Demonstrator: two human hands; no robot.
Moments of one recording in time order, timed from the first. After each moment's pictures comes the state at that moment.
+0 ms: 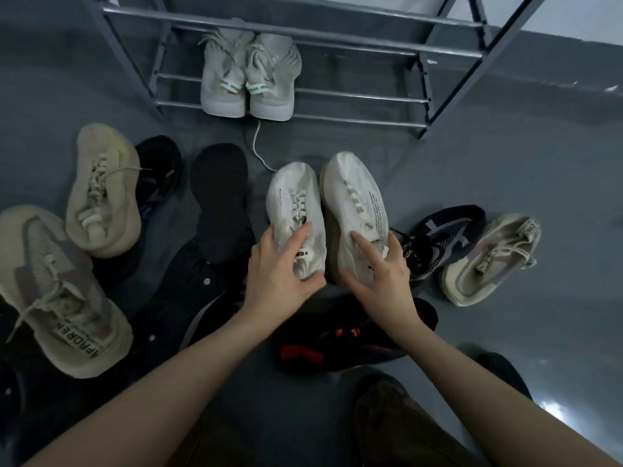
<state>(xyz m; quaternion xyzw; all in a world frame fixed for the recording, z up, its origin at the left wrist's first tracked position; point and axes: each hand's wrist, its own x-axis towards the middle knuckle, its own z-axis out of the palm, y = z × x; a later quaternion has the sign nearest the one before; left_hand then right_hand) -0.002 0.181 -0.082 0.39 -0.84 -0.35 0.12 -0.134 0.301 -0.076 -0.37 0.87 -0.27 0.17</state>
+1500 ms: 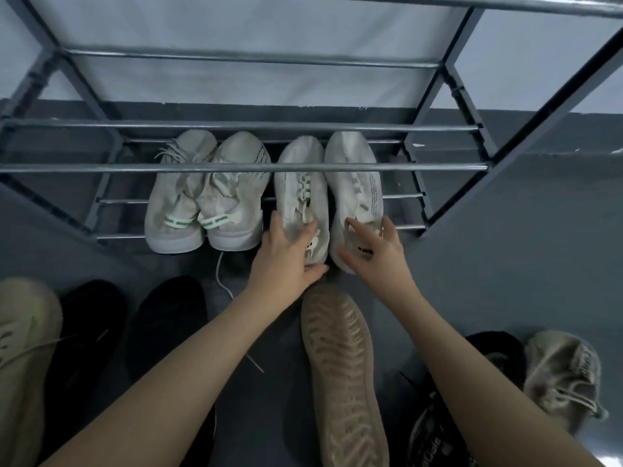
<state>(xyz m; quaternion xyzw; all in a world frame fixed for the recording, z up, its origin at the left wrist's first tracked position) -0.201 0.003 -0.114 0.30 -0.91 -0.27 0.09 -0.330 0.122 -0.107 -0.33 0.86 -0.34 0.18</state>
